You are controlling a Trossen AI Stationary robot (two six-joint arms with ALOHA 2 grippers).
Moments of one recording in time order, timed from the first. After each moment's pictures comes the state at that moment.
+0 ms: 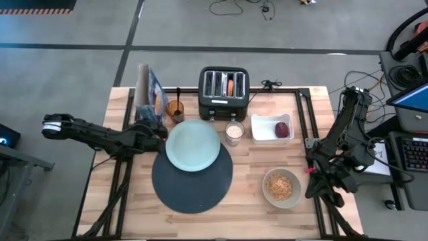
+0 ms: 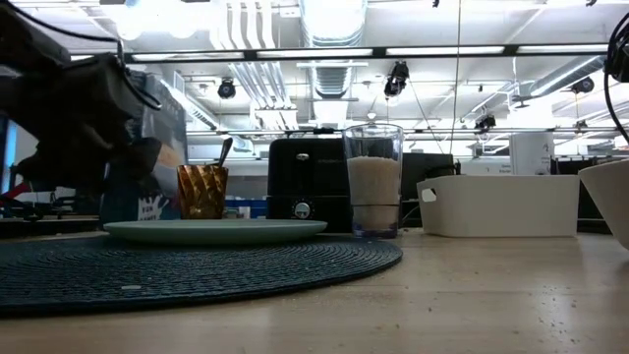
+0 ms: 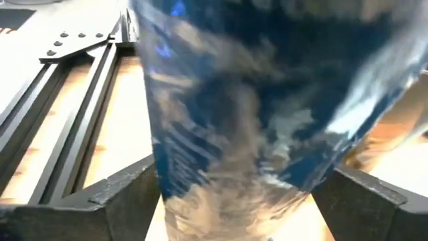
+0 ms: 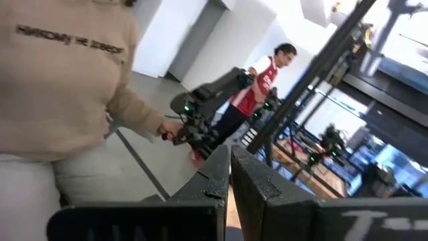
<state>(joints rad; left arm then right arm) -0.02 1.04 0.28 -0.54 -1.05 -1.38 1.11 0.67 0.63 0.12 0.44 -0.59</state>
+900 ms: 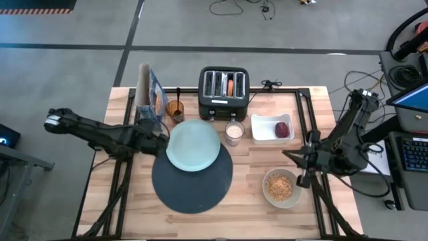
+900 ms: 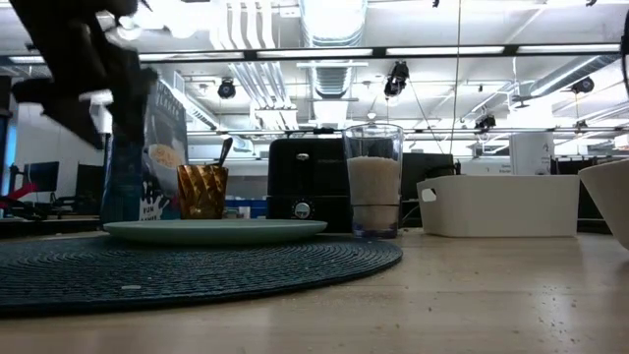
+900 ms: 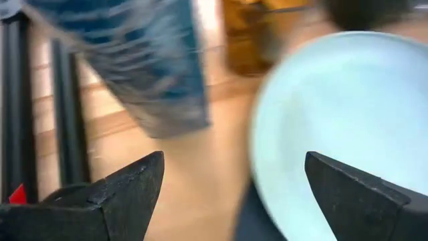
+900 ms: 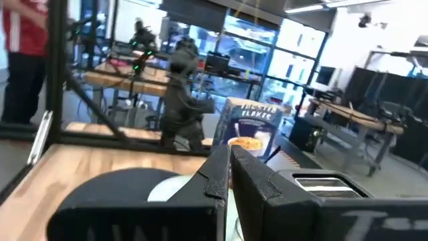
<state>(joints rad) -0.21 1.04 0.76 -1.18 -0.64 -1.46 0.99 0.81 0.66 0.32 1.24 -0.37</state>
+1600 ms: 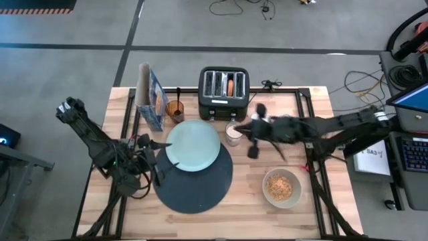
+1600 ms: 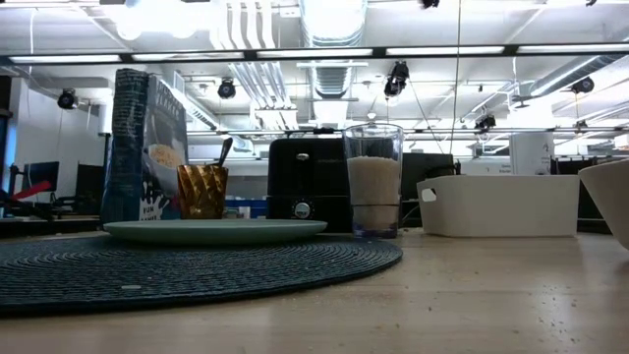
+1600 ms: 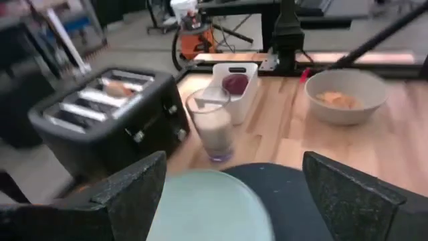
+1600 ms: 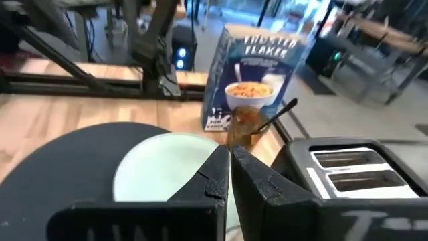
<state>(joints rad) -0.78 1.11 0.99 -0.65 -1.12 -0.57 0.15 1.21 1.10 -0.19 0.40 -0.08</state>
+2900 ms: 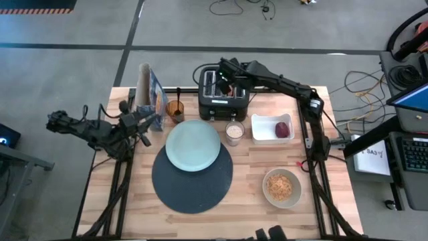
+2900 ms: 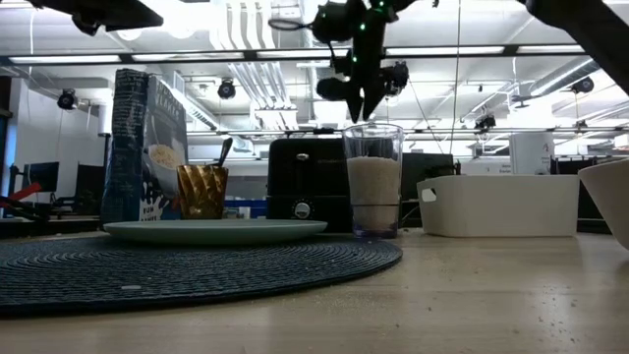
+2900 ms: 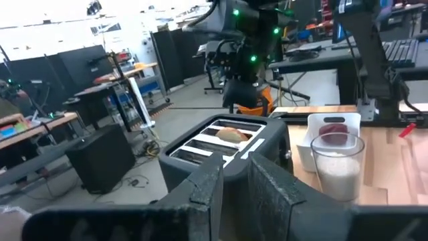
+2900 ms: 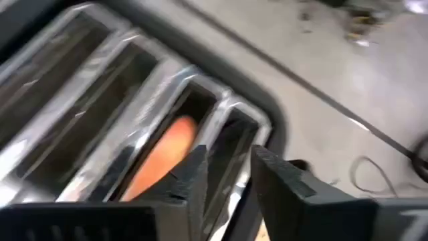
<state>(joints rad) -0.36 0.40 0.55 -0.17 -0.97 0.21 -0.45 2.03 2.12 -1.18 0.62 0.43</state>
